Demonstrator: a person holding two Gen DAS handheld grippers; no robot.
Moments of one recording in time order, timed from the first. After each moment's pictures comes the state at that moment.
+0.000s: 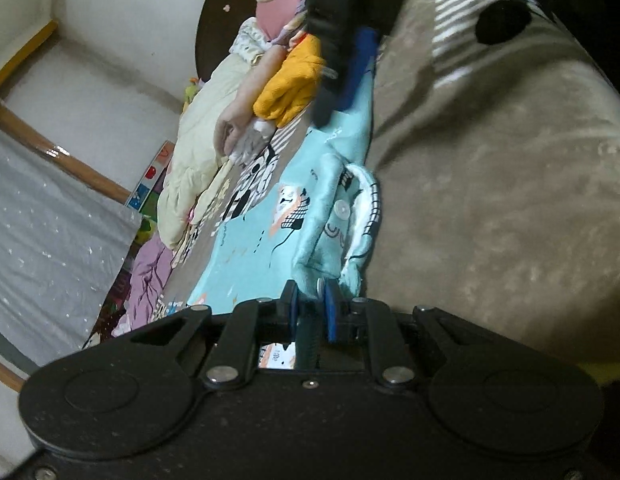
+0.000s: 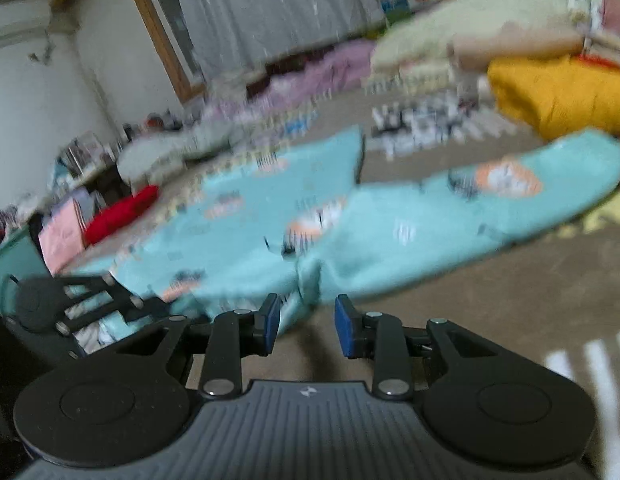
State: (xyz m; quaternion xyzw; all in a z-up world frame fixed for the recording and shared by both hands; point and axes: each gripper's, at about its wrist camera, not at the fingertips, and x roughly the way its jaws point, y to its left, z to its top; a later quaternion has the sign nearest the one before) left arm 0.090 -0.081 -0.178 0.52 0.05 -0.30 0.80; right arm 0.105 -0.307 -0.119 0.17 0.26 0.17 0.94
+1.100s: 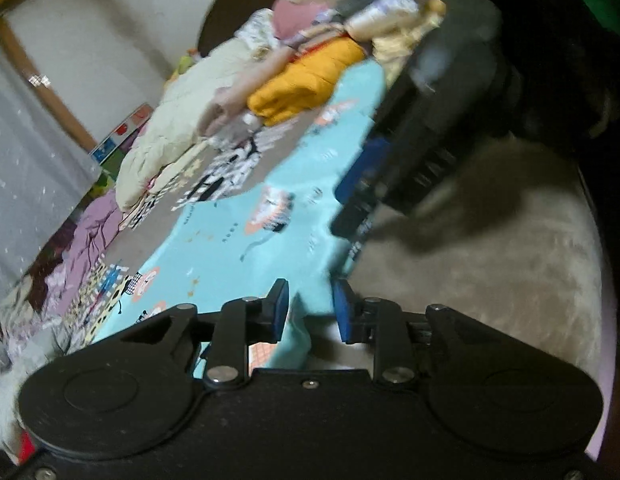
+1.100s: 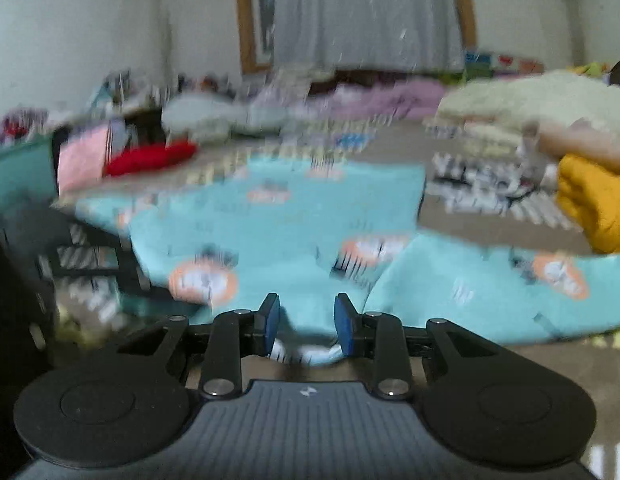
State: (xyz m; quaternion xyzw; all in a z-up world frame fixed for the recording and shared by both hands) left arm 0.099 -0.065 -0.141 0.39 0.13 -0.36 0.84; right arm 0.117 -0.255 -0.120 -0.01 0.25 0.21 0.94
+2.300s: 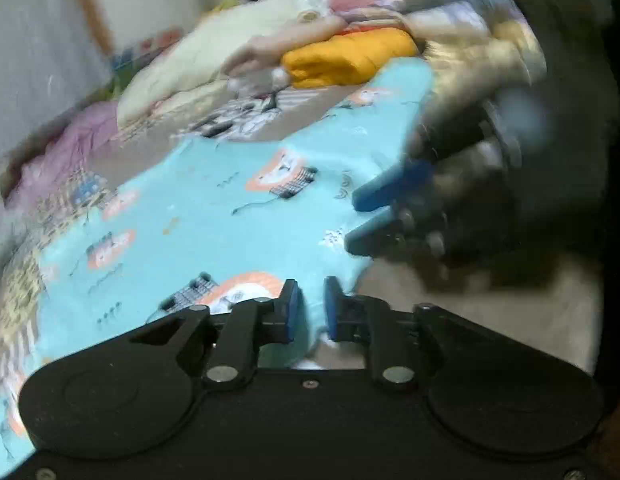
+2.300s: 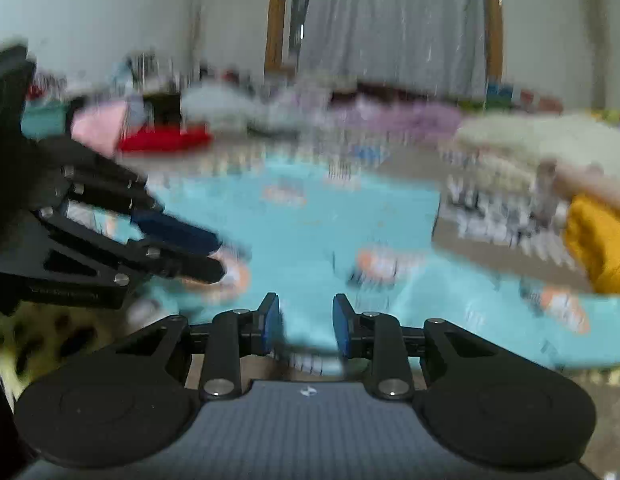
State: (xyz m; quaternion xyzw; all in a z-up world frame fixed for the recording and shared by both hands) left arm 0.116 -0.087 -0.153 0.31 0.20 -0.34 0.87; right arm 0.118 -0.236 -0.130 -0.07 0.25 0.23 0.94
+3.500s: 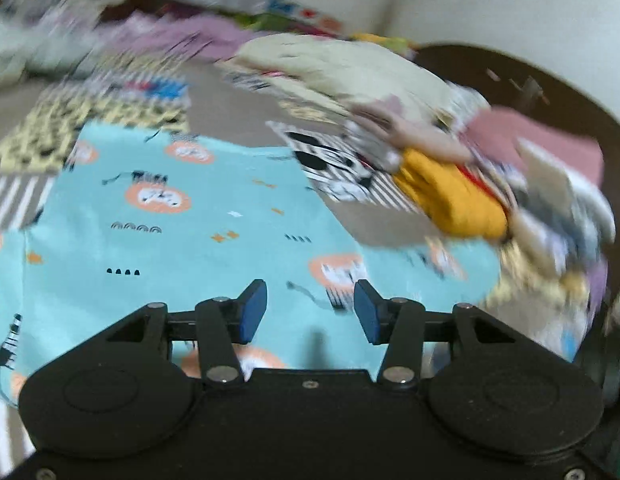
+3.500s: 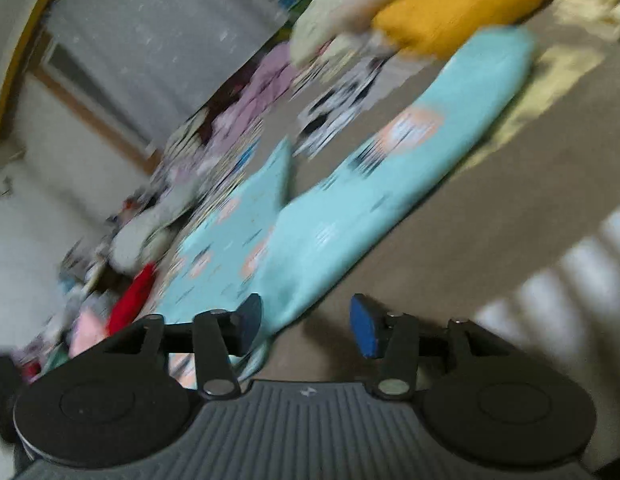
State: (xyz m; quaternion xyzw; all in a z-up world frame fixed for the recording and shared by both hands) left arm 0.199 -0.030 -0.085 -0.12 0.32 -0.23 0.91; right arm 0.120 -0.358 -0.151 0.38 0.30 0.14 0.86
